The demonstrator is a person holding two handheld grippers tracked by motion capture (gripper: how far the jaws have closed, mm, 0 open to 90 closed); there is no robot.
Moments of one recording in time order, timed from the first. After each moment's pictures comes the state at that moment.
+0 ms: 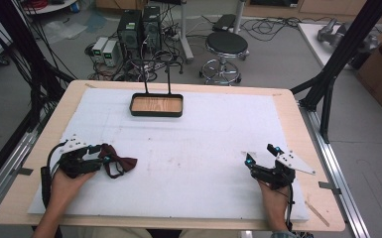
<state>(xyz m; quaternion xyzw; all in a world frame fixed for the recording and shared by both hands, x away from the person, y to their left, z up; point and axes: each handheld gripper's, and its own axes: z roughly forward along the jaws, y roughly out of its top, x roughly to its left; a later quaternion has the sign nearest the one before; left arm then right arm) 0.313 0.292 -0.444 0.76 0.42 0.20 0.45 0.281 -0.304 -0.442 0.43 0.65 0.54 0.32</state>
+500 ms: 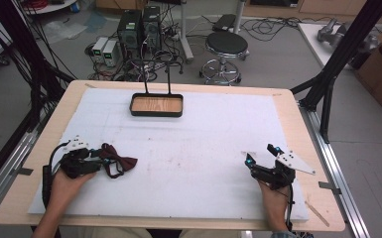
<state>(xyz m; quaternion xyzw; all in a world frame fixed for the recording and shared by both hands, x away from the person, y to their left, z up) 0.316 0.291 -0.449 0.78 0.43 0.17 0.42 0.281 -0.304 -0.442 0.43 0.65 0.54 0.32</state>
